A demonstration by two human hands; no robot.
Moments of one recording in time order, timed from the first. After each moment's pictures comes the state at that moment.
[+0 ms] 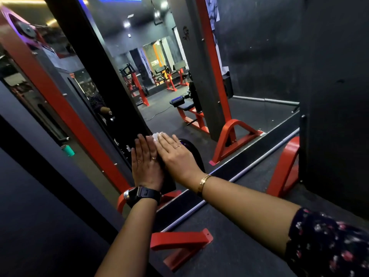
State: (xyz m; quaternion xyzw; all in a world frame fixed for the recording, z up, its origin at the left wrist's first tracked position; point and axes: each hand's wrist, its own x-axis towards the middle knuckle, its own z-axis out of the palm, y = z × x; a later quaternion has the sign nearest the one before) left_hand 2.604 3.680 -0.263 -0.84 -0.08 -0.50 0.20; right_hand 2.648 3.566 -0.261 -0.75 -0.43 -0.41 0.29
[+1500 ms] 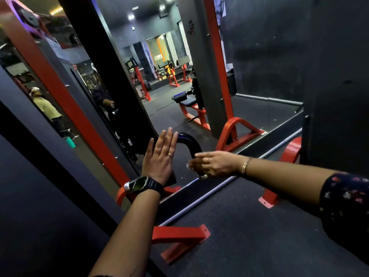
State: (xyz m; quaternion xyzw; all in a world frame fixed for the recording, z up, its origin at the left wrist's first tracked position) left_hand 2.614 3.684 -0.278 -0.80 -0.01 -0.40 0.44; right_hand 2.739 3.472 -0.319 -0.56 -0.67 -0.44 -0.18
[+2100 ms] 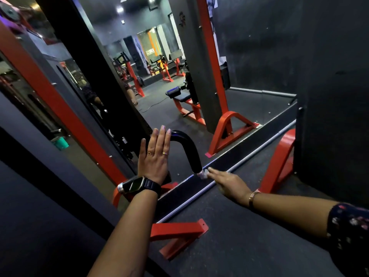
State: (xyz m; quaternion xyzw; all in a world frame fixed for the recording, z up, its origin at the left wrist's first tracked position) left_hand 2.624 3.683 -0.283 -0.79 0.02 -0.48 0.38; right_hand 2.696 3.457 -0.425 -0.80 -0.40 -0.29 0.33
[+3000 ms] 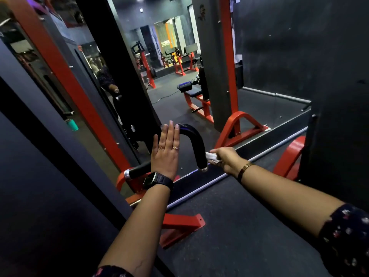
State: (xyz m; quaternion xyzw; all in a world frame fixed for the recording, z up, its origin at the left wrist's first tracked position) left_hand 2.618 3.661 -0.299 -0.83 -0.05 -0.47 0.28; right_hand 2.724 3.499 -0.329 -0.55 0.09 0.25 0.79
